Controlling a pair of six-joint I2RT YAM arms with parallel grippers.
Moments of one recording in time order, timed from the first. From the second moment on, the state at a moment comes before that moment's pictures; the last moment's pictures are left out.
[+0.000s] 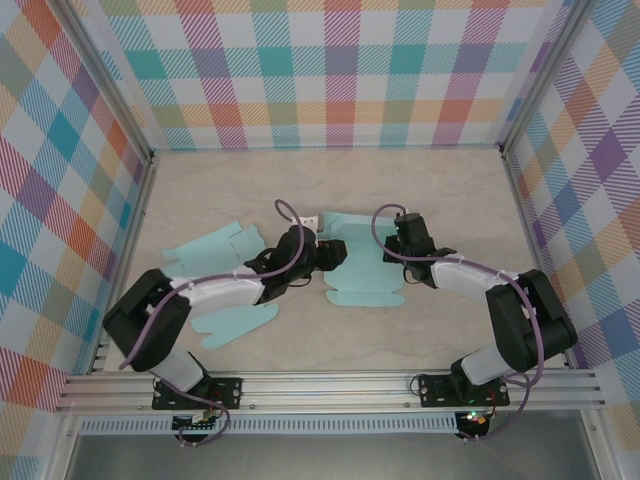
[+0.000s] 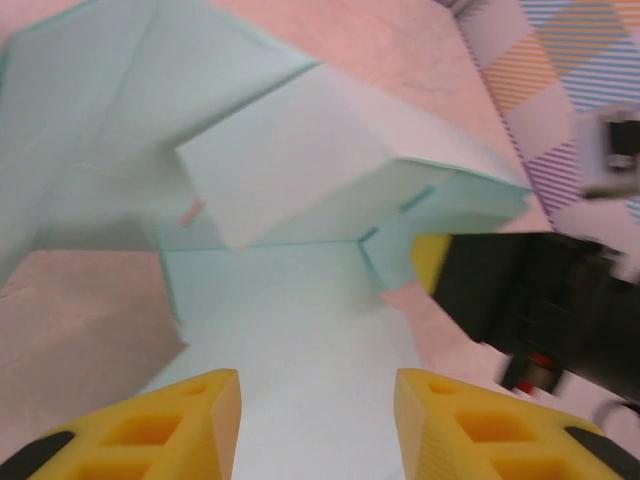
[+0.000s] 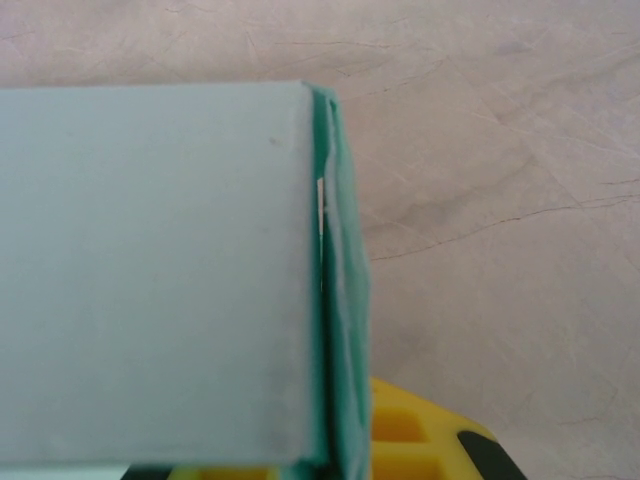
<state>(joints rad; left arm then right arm) -0.81 1.53 0.82 0.24 -0.02 -0.73 0.44 1.49 0.71 -0.02 0.16 0.42</state>
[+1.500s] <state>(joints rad) -0.62 1.66 0.92 0.14 -0.03 -0.41 0.44 1.57 0.79 -0.10 0.10 0.42</state>
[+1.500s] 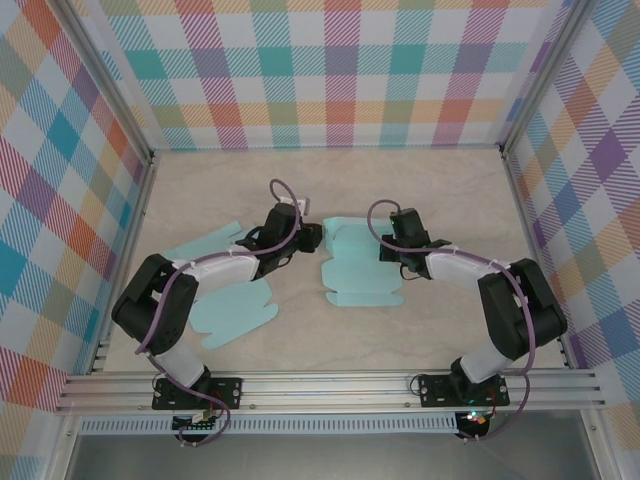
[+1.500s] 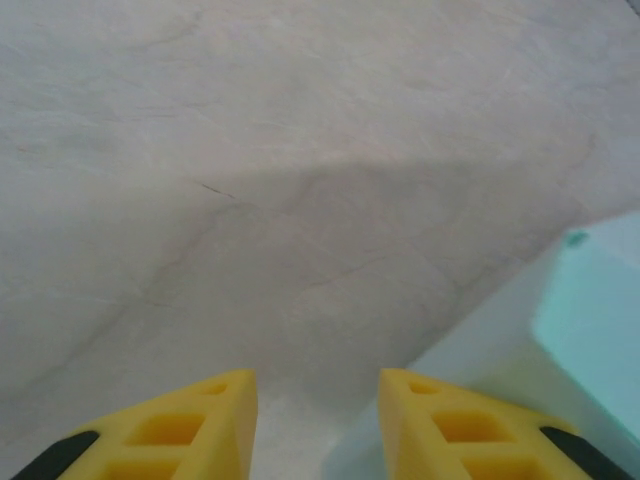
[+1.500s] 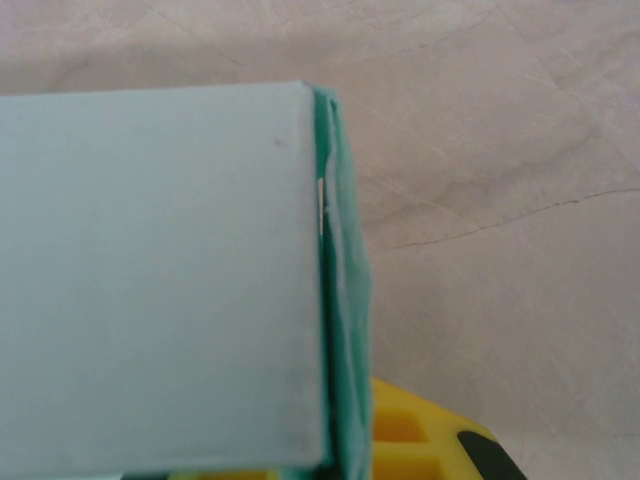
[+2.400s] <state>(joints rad) -0.66 1.74 0.90 0.23 0.13 -0.24 0.44 1.59 0.81 -0.11 0.11 0.42</state>
